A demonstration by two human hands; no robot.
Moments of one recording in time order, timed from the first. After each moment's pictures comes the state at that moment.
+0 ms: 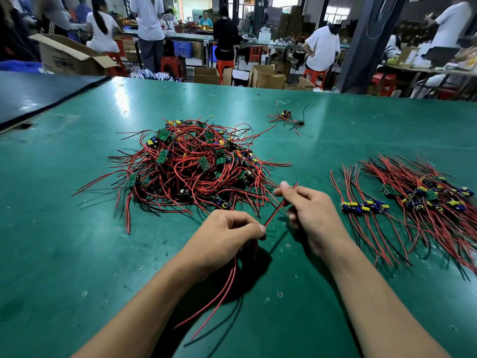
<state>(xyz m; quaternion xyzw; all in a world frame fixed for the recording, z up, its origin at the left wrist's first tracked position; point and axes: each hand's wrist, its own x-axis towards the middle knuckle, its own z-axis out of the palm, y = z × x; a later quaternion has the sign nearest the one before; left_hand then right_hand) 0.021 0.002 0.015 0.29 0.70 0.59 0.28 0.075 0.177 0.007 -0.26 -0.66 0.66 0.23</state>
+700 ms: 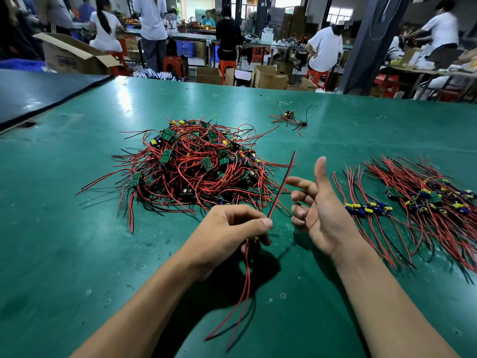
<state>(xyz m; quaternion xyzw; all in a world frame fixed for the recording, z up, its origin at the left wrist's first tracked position) 0.021 -0.002 0.020 0.30 0.63 0.65 0.29 0.076 0.181 0.020 -0.24 -0.53 0.79 0.20</state>
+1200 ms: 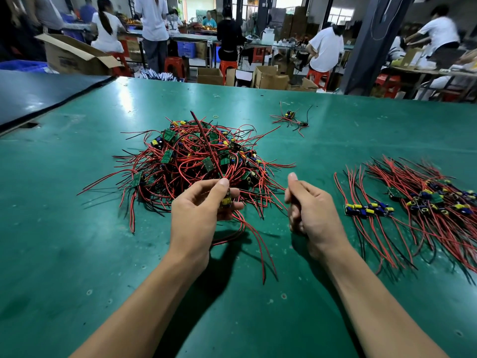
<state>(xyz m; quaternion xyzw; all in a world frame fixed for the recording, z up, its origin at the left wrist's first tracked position) 0.010 -0.002 0.025 0.11 0.57 0.81 0.10 0.073 0.161 0.020 -0.21 -0.63 0.70 0.25</state>
